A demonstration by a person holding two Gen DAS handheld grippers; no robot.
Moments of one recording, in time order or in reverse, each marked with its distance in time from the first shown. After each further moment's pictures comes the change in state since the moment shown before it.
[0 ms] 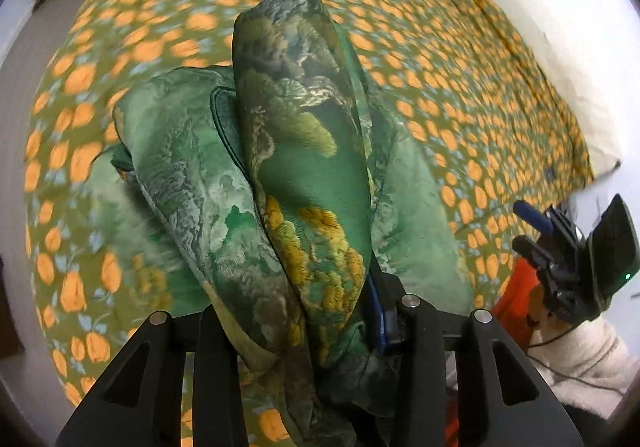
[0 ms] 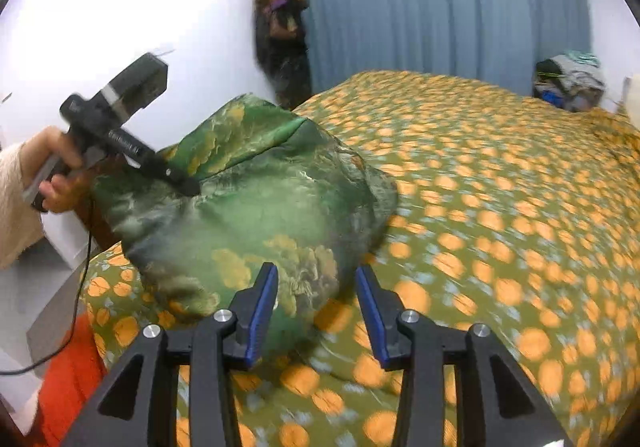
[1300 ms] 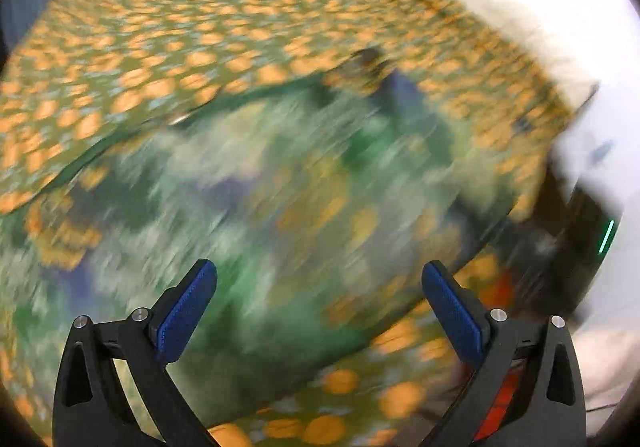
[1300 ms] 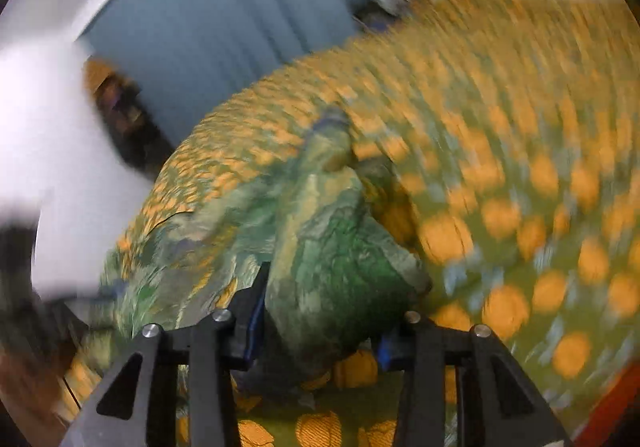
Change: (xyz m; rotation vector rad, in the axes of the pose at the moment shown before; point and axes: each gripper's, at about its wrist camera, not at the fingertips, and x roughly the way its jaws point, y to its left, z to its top) left arm 0.102 -0.232 0.023 0.293 -0.065 -0.097; right arm -0.068 -0.133 -0.138 0.481 -0.188 -0.340
